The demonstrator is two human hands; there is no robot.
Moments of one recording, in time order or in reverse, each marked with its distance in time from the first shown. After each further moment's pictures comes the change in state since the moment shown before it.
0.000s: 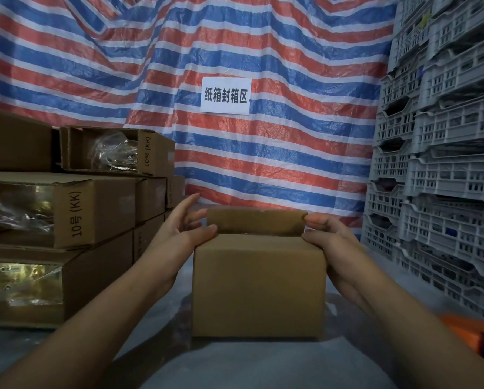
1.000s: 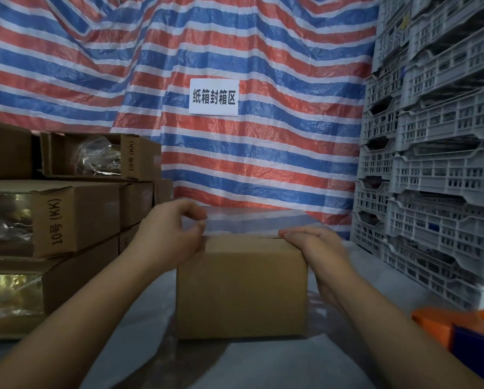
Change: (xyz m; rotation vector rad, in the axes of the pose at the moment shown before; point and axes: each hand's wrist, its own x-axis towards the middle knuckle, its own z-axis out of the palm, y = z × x) left_hand -0.002 0.033 0.019 0.827 0.074 0.205; right_hand -0.011 -0.004 0.005 -0.134 0.111 0.014
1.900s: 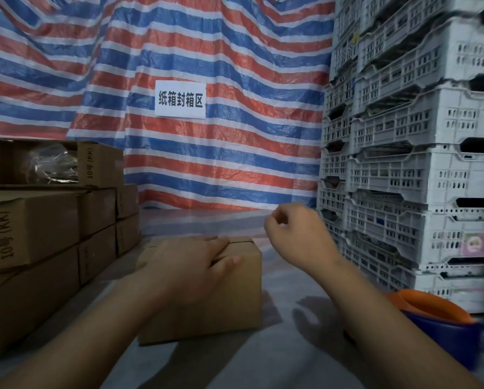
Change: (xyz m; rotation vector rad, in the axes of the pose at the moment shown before) left_hand -0.018 0.041 0.043 0.675 -0.457 0.307; right_hand -0.016 -0.043 -0.043 -0.783 0.106 -0.501
